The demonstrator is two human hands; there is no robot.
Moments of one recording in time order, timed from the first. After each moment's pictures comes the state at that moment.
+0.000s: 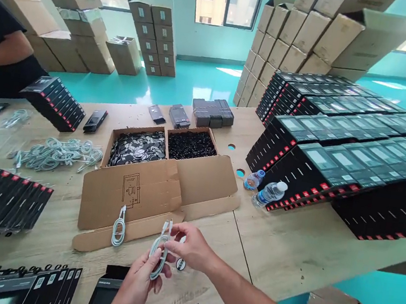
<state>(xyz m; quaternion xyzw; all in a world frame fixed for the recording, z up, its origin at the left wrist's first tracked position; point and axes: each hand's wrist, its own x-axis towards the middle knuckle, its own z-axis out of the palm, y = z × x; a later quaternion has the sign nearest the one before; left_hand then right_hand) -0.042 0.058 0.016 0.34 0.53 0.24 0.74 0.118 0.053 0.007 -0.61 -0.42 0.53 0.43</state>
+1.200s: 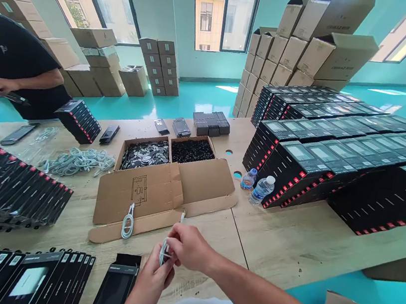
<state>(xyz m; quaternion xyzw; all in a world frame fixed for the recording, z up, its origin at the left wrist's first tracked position) -0.038 0.002 0.020 0.45 0.53 0.25 0.68 0.108 0.010 0.050 -0.60 -0.46 0.55 0.35</state>
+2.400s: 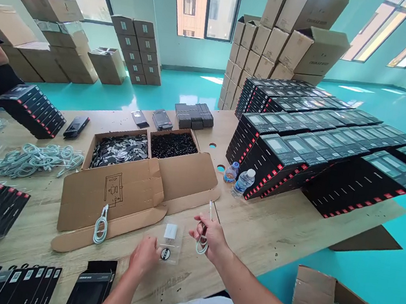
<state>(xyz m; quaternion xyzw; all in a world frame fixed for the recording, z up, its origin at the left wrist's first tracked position) -0.010 0.065 -0.075 0.66 0.62 0.02 0.43 0.189 -0.015 -0.008 -0.50 0.01 0.56 0.66</state>
